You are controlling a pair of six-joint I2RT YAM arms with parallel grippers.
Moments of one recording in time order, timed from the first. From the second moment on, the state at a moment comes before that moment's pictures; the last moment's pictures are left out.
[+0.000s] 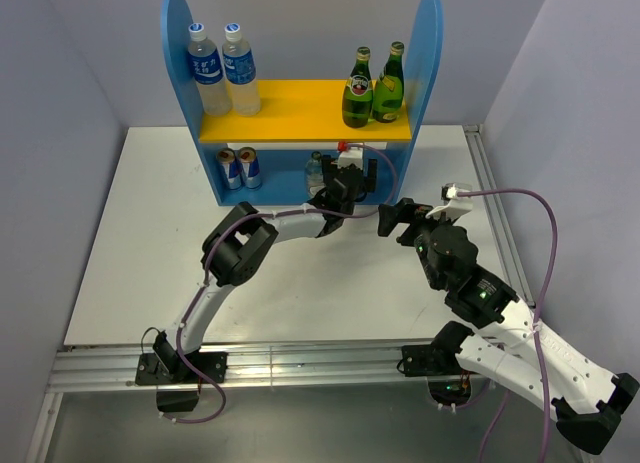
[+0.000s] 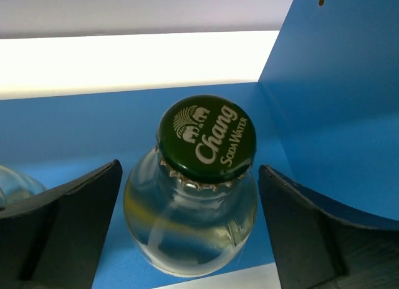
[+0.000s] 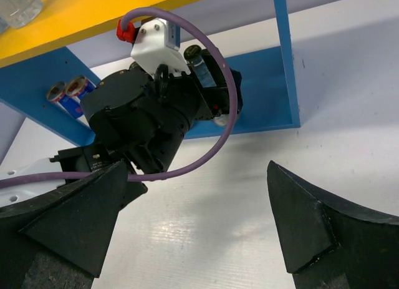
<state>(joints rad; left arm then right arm) -0.85 2.34 1.67 0.51 -0.62 -0.24 0.74 0.62 0.69 -0.23 0.60 0.49</state>
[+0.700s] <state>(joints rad) -0.92 2.26 1.54 0.59 -0.66 -0.20 0.74 0.59 0.68 -0.23 0.60 0.49</state>
